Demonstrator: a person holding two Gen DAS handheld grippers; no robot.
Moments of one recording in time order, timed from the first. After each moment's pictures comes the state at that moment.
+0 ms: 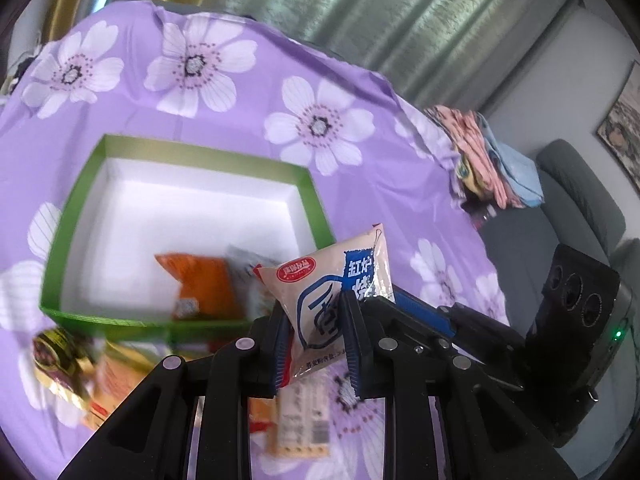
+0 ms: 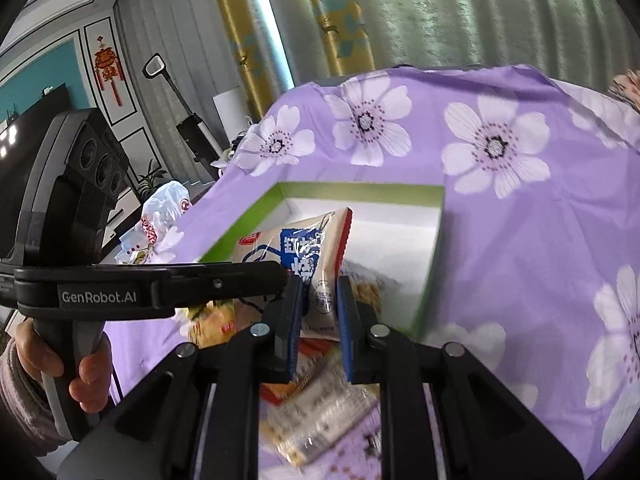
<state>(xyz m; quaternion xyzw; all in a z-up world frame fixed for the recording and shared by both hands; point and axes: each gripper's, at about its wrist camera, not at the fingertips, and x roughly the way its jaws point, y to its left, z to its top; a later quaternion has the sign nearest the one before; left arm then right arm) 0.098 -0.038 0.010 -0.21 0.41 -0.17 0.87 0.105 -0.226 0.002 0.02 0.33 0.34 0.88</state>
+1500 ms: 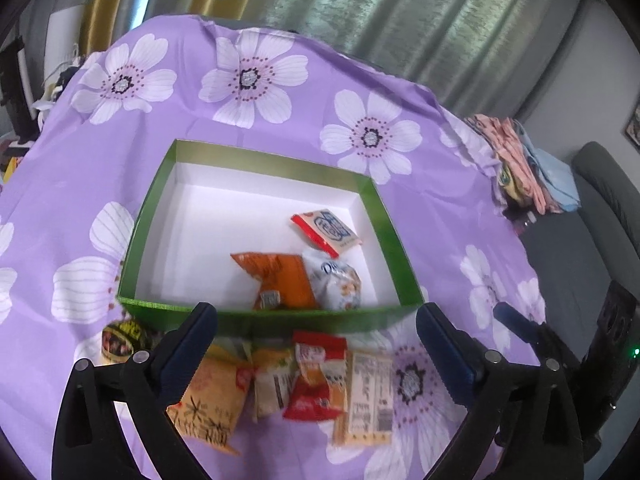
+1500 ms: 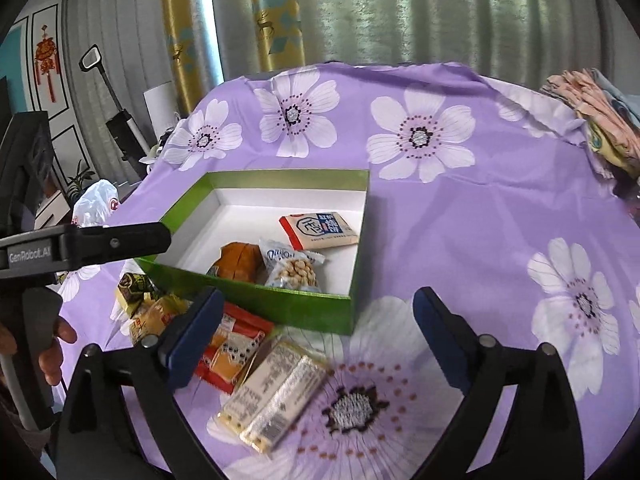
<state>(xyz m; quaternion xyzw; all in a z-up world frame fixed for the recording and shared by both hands) 0.073 -0.006 0.008 -0.18 0.41 -0.10 0.89 0.074 -0.233 -0.001 -0.01 0.34 0.19 0.92</state>
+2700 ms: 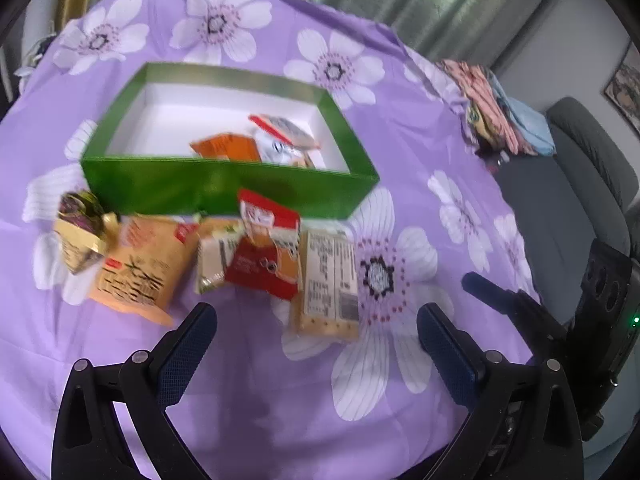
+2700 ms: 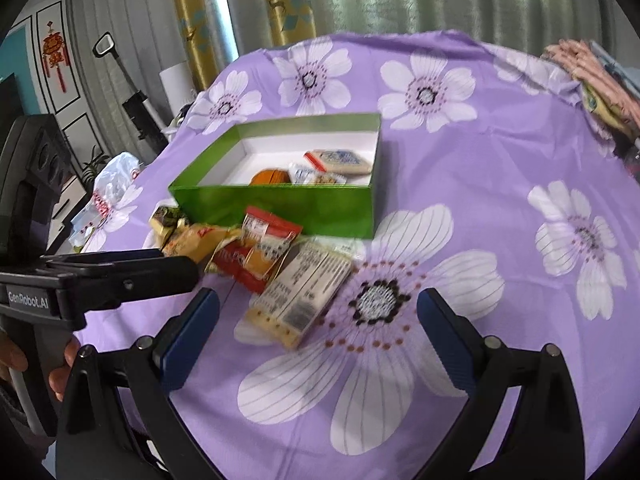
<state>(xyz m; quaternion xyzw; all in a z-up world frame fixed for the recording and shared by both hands) 0.004 -0.052 -0.036 -0.16 0.46 -0.15 0.86 -0.001 -0.241 -0.033 0.00 0.38 0.21 0.90</state>
